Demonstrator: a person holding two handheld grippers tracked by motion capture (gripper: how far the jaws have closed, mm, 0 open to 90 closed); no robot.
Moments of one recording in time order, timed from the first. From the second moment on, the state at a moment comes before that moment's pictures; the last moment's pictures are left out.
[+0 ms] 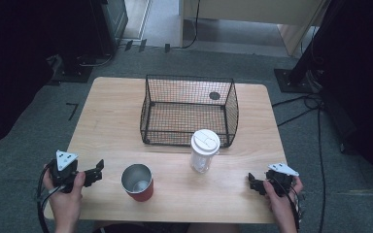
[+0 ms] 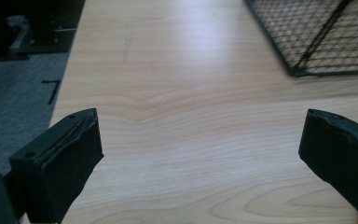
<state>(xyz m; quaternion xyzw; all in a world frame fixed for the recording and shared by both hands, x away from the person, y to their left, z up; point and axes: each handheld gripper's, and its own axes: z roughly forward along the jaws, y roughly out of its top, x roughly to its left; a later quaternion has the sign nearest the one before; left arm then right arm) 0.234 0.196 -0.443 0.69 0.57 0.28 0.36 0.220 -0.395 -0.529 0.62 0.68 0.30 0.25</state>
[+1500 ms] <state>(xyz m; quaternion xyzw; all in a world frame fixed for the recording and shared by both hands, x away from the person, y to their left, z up) 0.190 0.096 -0.413 0.73 0.47 0.26 0.42 0.224 -0.395 -0.529 0.62 0.68 0.30 0.25</state>
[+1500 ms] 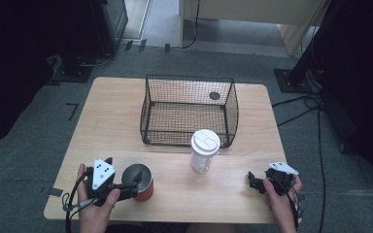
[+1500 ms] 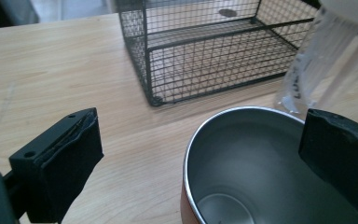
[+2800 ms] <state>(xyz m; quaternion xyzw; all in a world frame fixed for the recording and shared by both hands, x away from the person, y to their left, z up) 0.178 0.062 -0.453 0.75 0.48 0.26 0.39 0.224 -0.395 -0.529 0.62 0.68 0.30 0.25</state>
